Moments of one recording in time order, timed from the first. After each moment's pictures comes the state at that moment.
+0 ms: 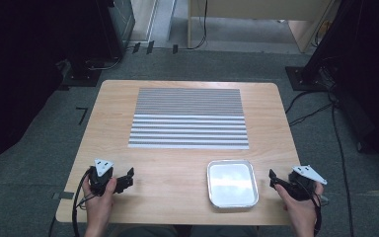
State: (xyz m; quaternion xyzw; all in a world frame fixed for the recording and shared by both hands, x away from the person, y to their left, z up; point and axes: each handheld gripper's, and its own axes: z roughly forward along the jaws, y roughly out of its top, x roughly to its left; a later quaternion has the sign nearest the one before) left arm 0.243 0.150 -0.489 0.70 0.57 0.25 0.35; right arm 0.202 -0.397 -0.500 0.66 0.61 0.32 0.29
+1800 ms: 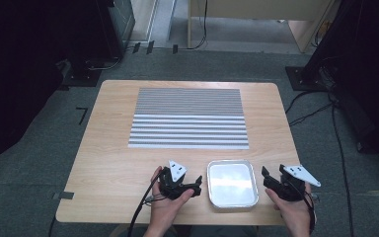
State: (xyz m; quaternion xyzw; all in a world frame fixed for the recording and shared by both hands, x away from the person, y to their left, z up) left arm 0.225 -0.034 -0.483 0.77 0.47 0.17 0.41; right arm 0.197 -0.367 -0.484 0.63 0.62 0.37 0.29
